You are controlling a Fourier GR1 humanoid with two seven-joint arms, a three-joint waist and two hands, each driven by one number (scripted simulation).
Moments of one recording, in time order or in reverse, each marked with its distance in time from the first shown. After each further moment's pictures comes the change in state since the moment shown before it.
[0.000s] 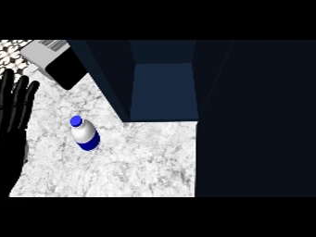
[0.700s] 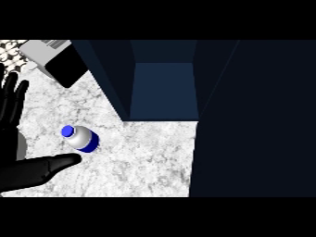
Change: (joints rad) left arm -0.069 -0.065 0.054 -0.051 -0.043 0.190 0.405; right arm 0.225 0.000 0.166 -0.241 -0.097 0.111 0.115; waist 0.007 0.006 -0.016
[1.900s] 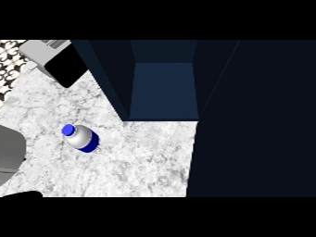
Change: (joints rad) left arm -0.058 0.092 0.019 -0.297 -0.064 0.071 0.489; right arm 0.004 0.057 0.344 -0.144 0.152 -0.182 0.217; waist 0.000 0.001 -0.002
